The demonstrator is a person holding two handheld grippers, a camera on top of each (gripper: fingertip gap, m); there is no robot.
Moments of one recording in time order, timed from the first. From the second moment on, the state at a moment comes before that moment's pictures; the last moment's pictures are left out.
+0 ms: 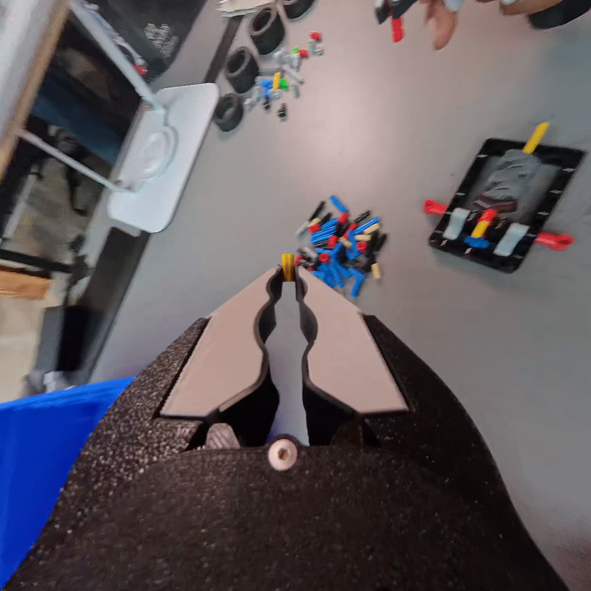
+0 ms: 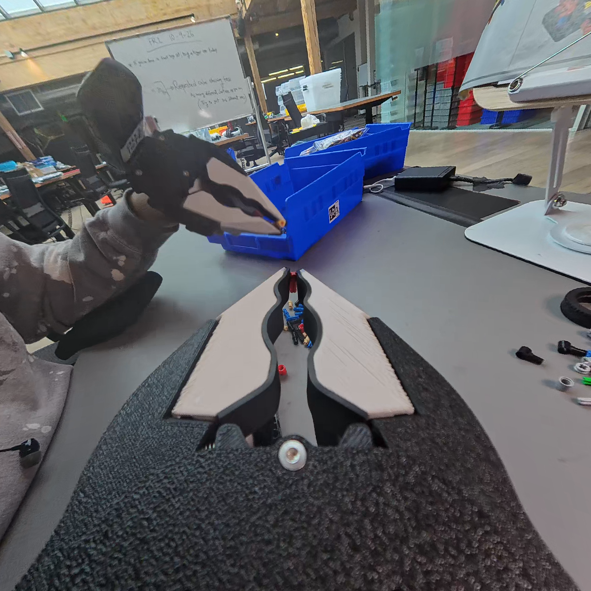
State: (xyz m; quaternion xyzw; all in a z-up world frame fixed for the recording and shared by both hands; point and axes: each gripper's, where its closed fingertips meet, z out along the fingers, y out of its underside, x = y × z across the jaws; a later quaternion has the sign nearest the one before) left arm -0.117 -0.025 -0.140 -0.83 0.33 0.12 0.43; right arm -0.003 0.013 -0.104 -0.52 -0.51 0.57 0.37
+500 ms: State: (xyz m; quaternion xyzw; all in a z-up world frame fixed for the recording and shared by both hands) left arm -0.216 -0.034 -0.091 -0.85 0.13 0.14 0.48; right arm -0.004 0.009 -0.095 -0.52 -0.48 0.61 0.35
